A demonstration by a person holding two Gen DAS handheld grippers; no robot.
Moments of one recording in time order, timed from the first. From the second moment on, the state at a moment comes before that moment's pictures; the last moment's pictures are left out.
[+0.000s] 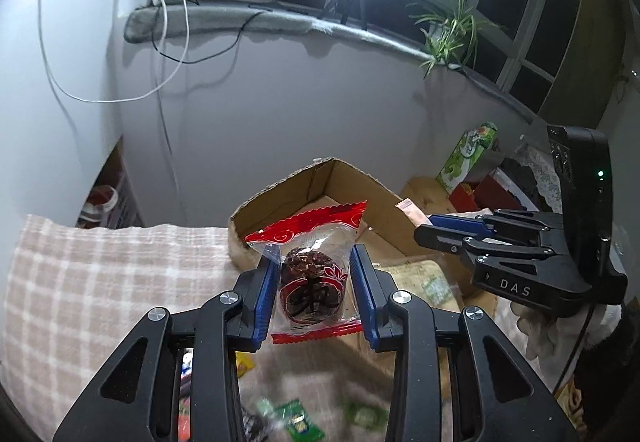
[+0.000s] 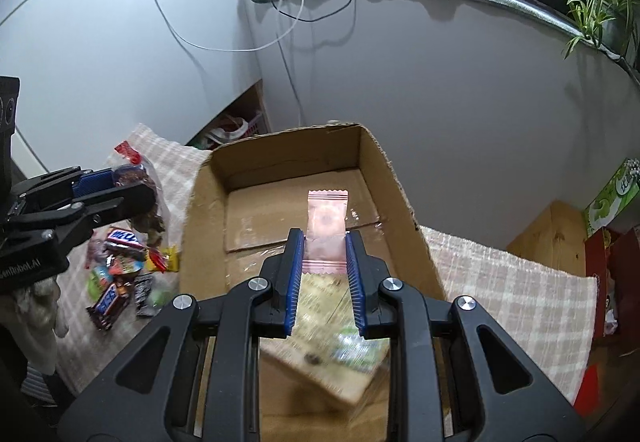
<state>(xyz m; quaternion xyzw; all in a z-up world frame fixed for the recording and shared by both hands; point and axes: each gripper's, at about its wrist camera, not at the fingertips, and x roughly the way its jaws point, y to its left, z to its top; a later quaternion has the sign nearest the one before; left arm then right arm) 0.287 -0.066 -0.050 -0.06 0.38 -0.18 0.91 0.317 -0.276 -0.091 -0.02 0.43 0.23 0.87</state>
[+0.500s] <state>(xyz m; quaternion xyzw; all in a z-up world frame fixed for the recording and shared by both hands) 0.308 -0.085 -0.064 -0.06 0.40 -0.18 0.90 0.338 -0.274 -0.109 -0.02 0.44 0.22 0.87</state>
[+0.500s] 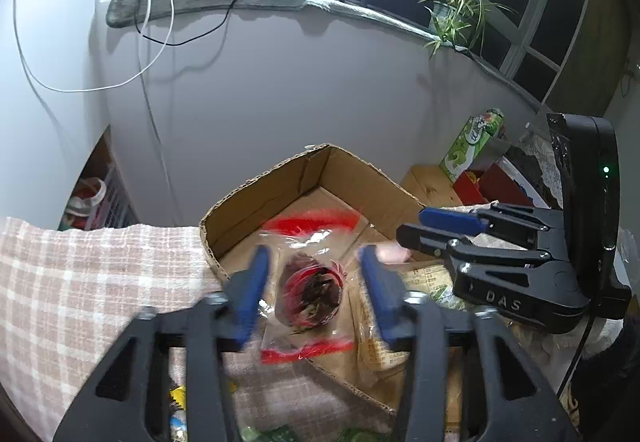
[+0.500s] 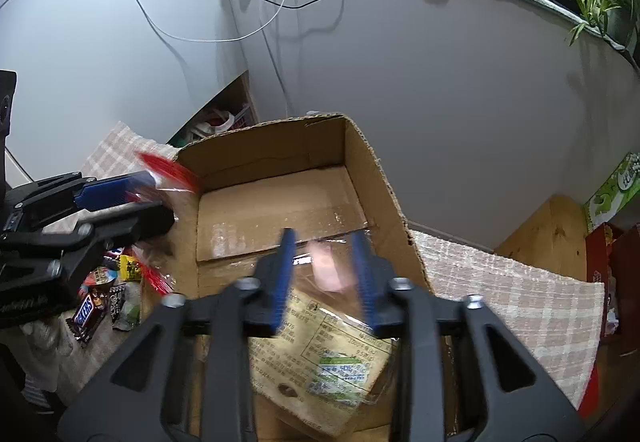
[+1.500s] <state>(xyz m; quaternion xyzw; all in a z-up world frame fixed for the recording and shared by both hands) 0.214 -0.010 -0.014 -0.07 0.35 -0.14 0.92 0.220 -0.255 -0.043 -0.02 0.37 0.27 0.89</state>
